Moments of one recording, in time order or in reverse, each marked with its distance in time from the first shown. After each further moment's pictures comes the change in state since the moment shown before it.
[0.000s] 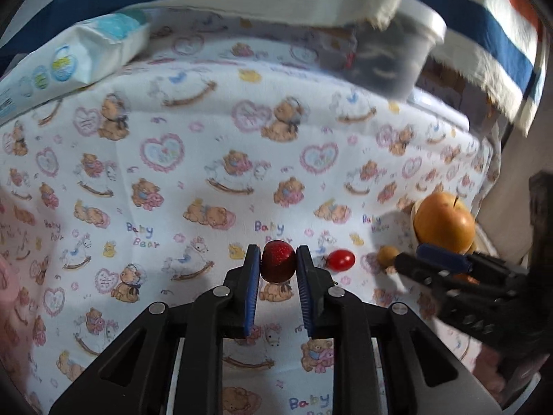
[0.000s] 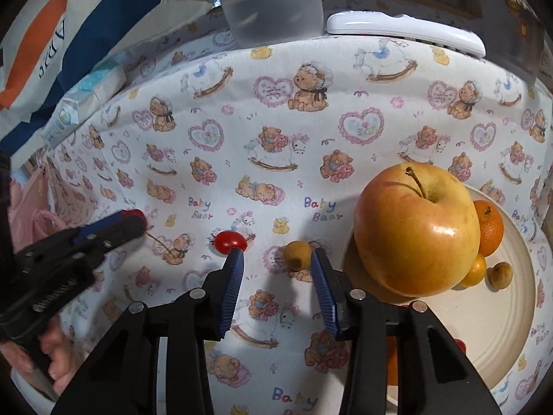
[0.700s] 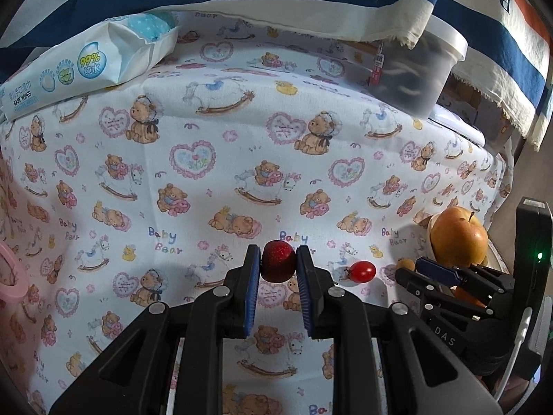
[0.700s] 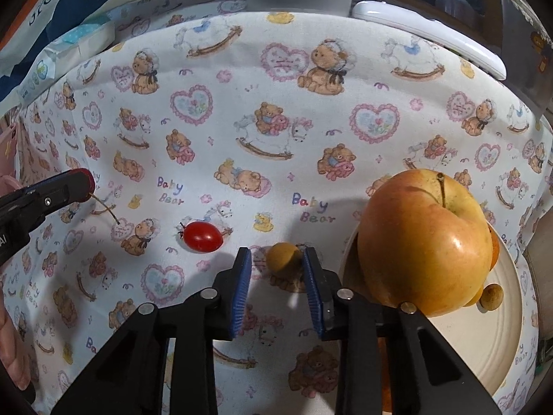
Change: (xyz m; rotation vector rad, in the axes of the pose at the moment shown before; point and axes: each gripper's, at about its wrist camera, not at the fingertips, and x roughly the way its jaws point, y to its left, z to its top) left arm 0.001 0.015 0.003 -0.028 -0.029 0.047; right arm 0.025 0.008 -0.006 -0.112 0.024 -0.129
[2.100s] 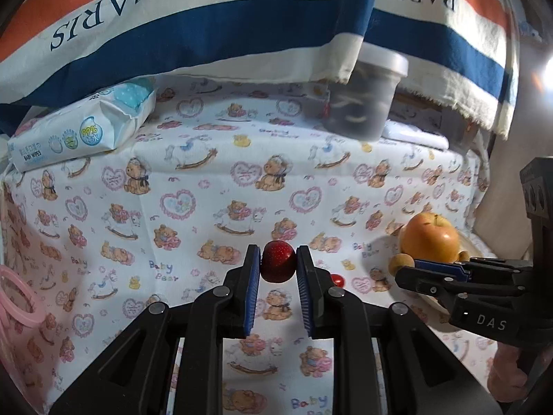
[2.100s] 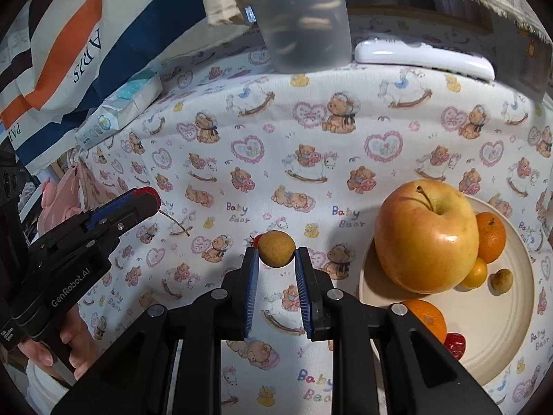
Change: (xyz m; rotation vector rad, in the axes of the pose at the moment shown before) left arm -0.043 -0.027 0.002 0.101 -0.130 -0.033; right arm -0.064 -0.016 0.005 0.096 -0.061 0.259
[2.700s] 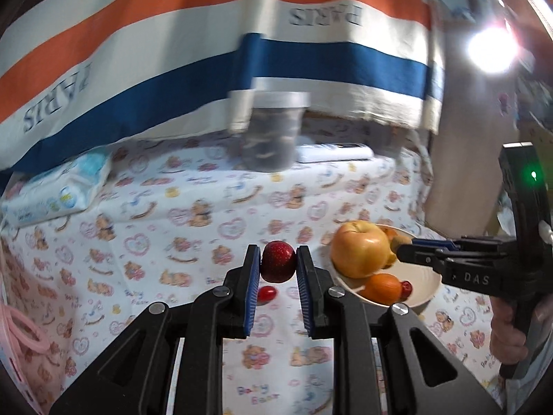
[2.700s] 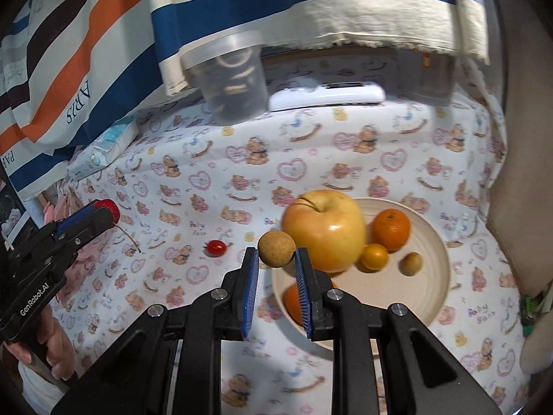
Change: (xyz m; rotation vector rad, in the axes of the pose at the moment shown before) left arm -0.052 -0.069 0.006 0.175 -0.088 -0.103; right arm -0.087 -0.059 -0.020 0.079 -0.114 -0.125
